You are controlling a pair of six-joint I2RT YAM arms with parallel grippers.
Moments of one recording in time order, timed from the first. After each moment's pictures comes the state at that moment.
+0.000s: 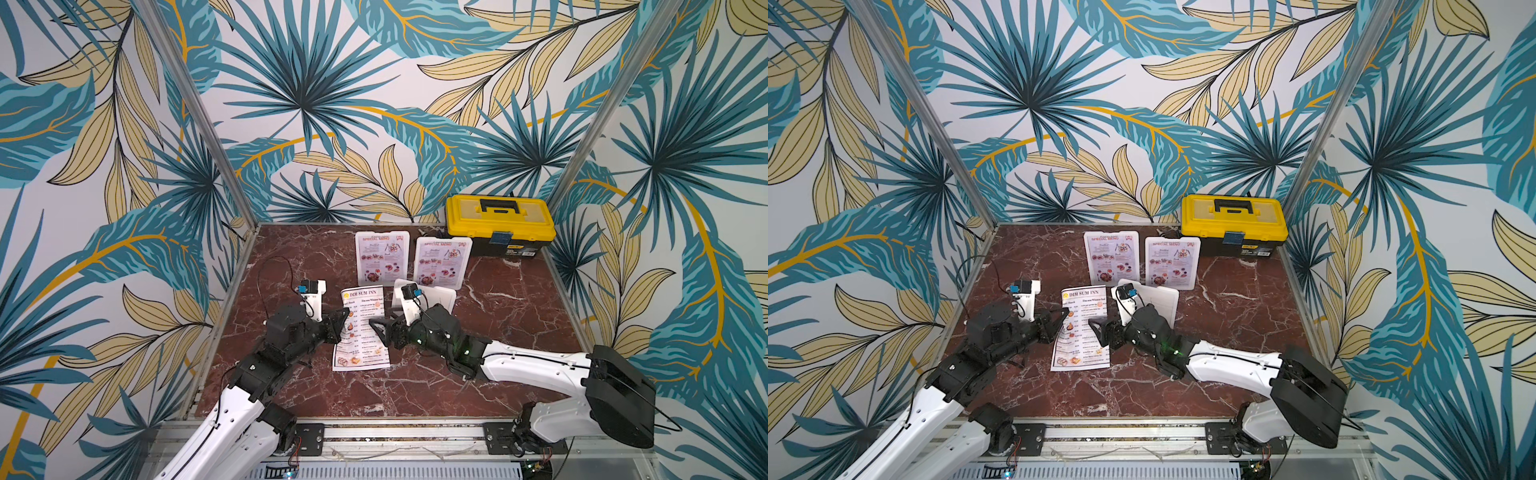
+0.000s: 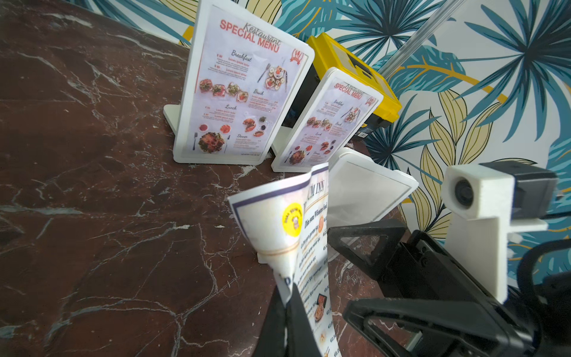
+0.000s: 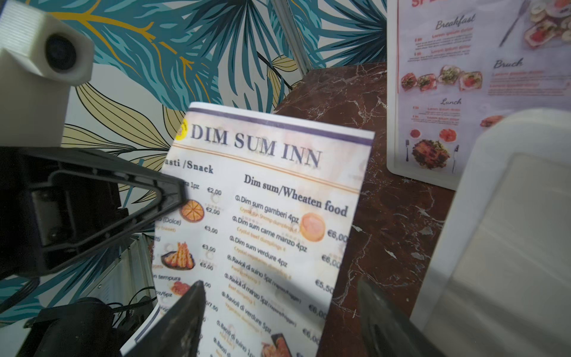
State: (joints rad) left arm -0.45 0.65 0.61 -0.33 0.21 -0.59; right arm 0.96 1.40 0.71 0.42 0.04 0.49
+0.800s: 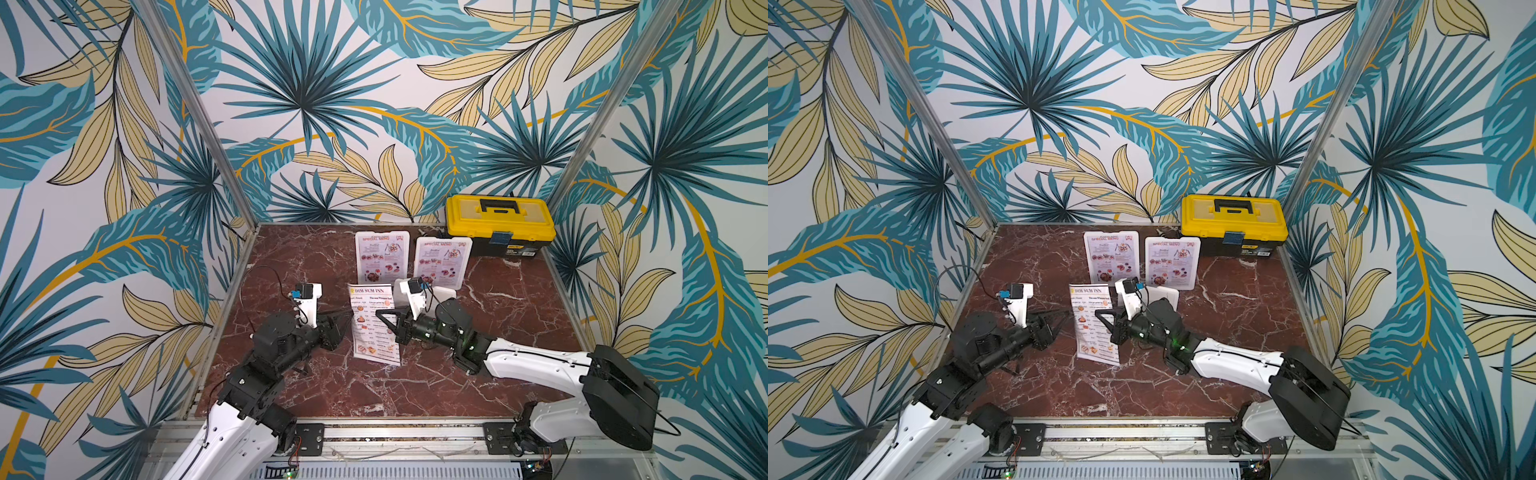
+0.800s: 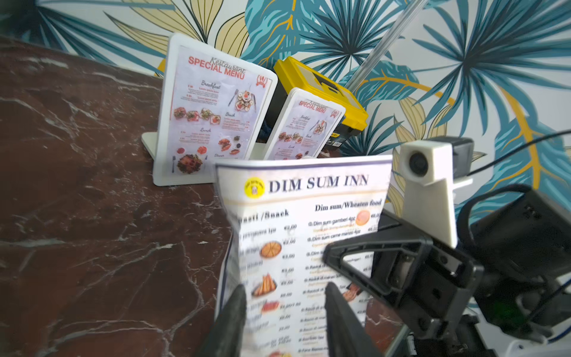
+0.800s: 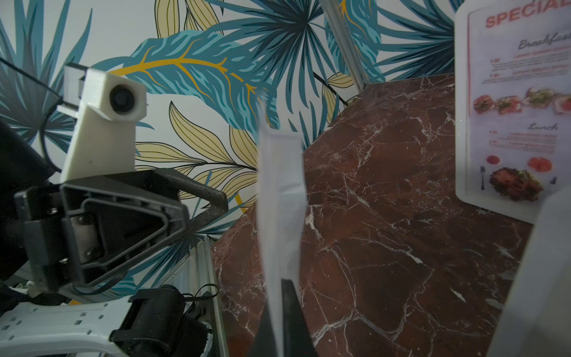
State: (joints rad) left arm -0.46 0.53 0.58 -0.31 0.22 -0.57; right arm 0.87 1.39 0.67 0.61 -0.22 0.56
